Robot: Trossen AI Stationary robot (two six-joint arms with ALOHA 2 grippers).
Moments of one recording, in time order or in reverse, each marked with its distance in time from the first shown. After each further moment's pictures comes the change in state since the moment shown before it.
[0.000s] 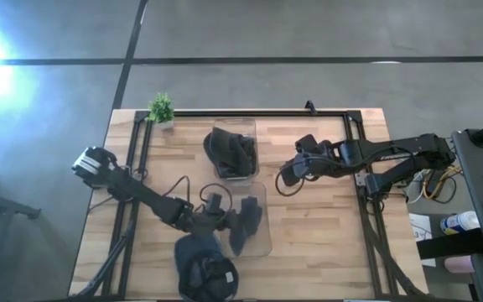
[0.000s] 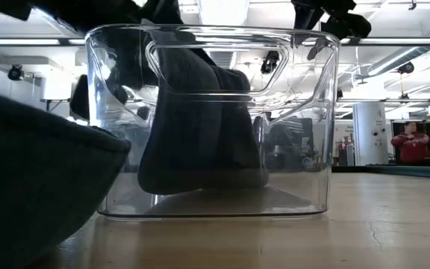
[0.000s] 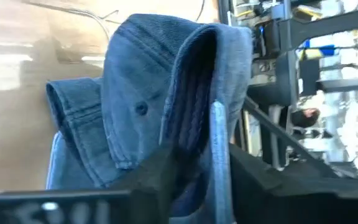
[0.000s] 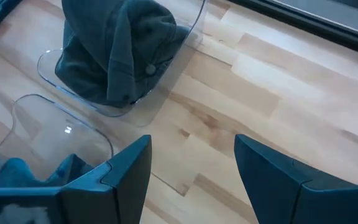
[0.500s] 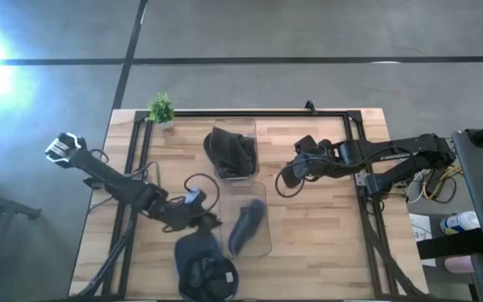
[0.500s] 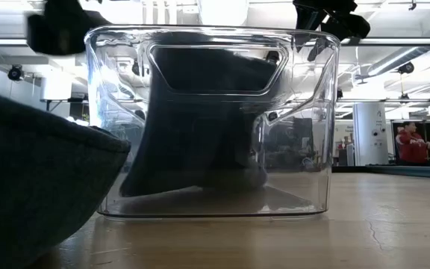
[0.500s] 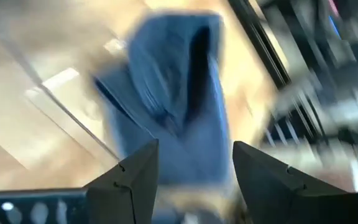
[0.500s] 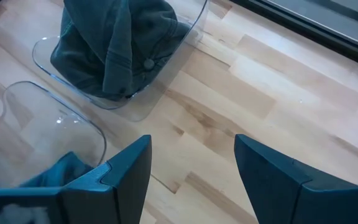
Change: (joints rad) left arm -0.047 -0.361 0.046 -0.548 0.200 0.396; right arm 0.000 0.000 -0.004 -0.008 -0.003 -0.061
